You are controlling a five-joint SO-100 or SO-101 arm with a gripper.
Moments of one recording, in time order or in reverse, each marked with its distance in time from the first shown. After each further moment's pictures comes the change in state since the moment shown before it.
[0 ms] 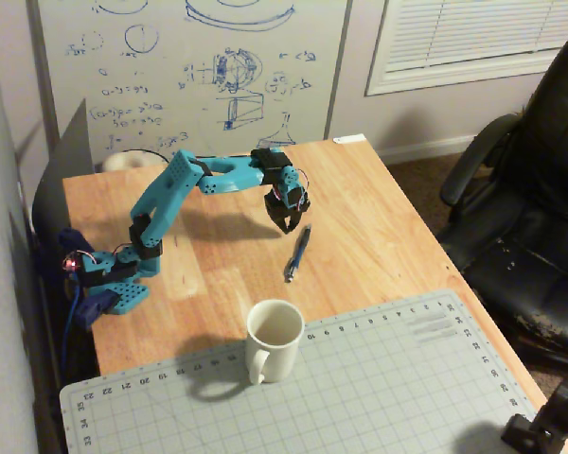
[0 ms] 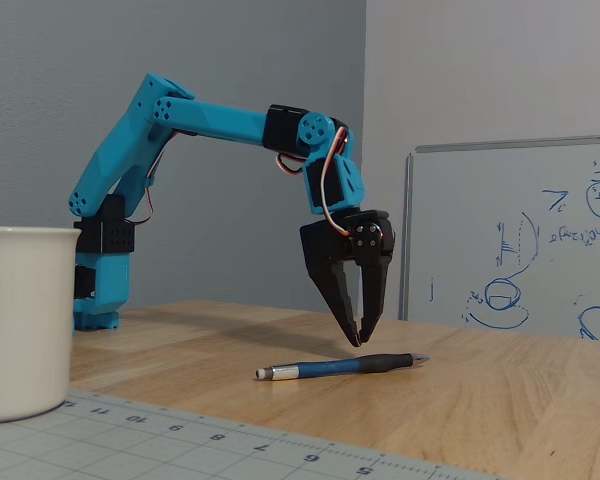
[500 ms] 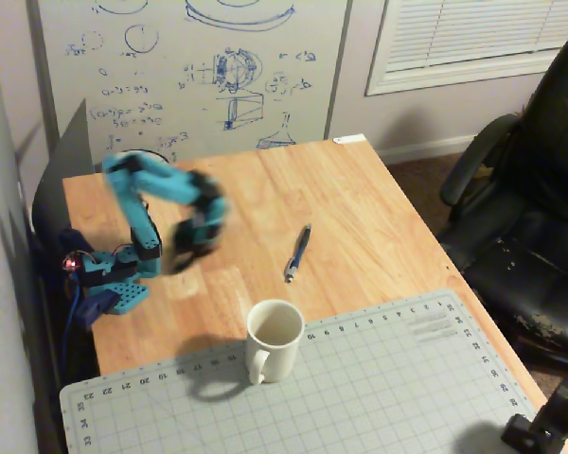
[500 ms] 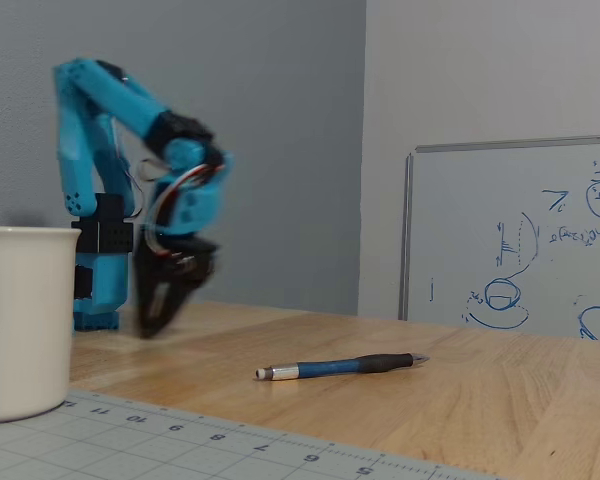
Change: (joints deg) arm 4.0 64.2 91.6 4.4 -0.6
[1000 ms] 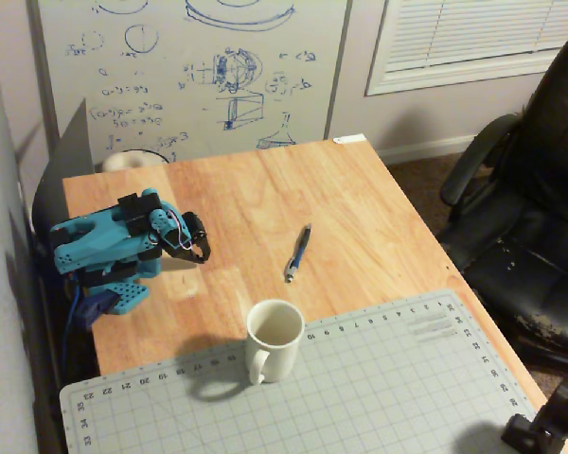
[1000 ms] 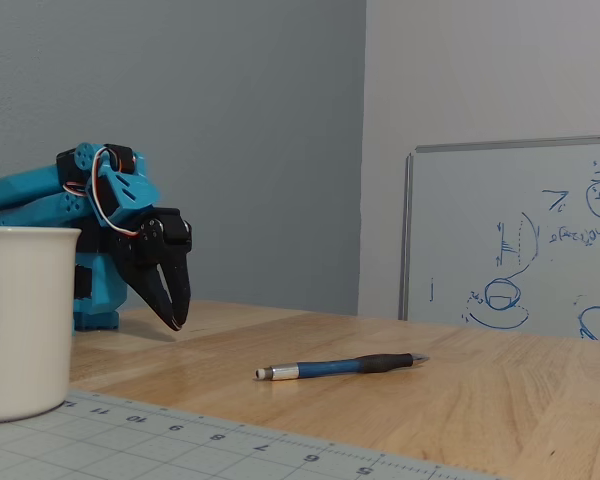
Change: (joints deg) arm 0.2 69.3 20.7 0.4 -0.2
